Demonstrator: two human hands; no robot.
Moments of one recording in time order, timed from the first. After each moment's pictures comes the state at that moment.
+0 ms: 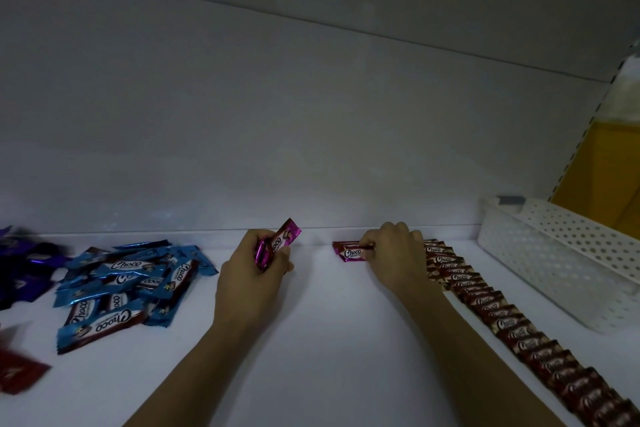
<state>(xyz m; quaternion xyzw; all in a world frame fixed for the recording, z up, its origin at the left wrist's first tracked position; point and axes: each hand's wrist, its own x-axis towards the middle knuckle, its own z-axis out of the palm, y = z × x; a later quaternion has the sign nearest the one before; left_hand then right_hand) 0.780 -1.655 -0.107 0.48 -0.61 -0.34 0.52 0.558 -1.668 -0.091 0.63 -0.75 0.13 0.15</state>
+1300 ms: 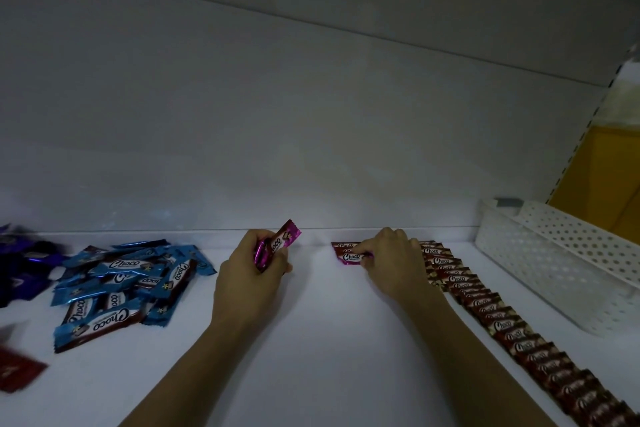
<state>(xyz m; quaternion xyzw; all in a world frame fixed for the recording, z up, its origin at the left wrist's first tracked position) 0.780 -1.656 -0.107 0.48 -0.62 -0.35 0.52 0.555 -1.665 -0.098 0.64 -0.75 0.13 0.13</state>
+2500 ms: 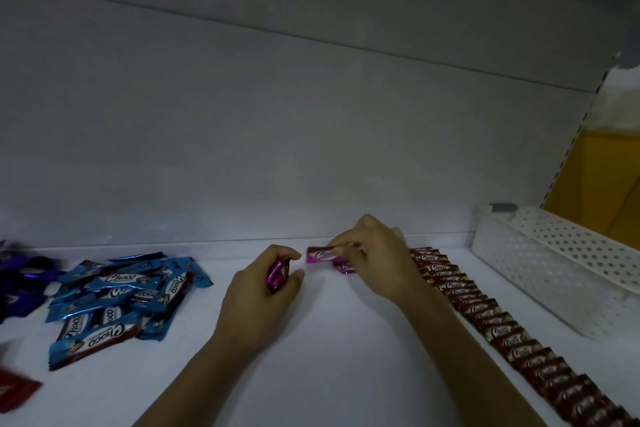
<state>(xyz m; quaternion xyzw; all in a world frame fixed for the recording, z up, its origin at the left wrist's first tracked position) 0.778 -1.653 -0.109 0.43 -0.71 -0.31 0.46 0.581 -1.646 -0.062 0.71 -0.63 0.30 0.04</state>
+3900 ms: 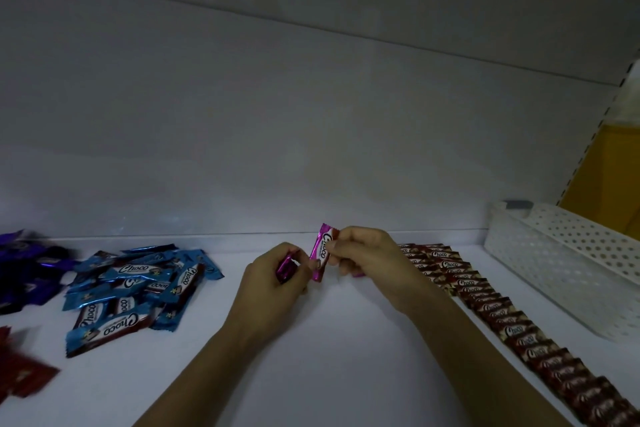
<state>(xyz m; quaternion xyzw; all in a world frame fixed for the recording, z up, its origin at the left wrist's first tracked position) 0.775 -1.653 -0.105 0.38 -0.69 -0.37 0.49 0.610 -1.634 -0.052 0.57 -0.56 0.46 -0.39</state>
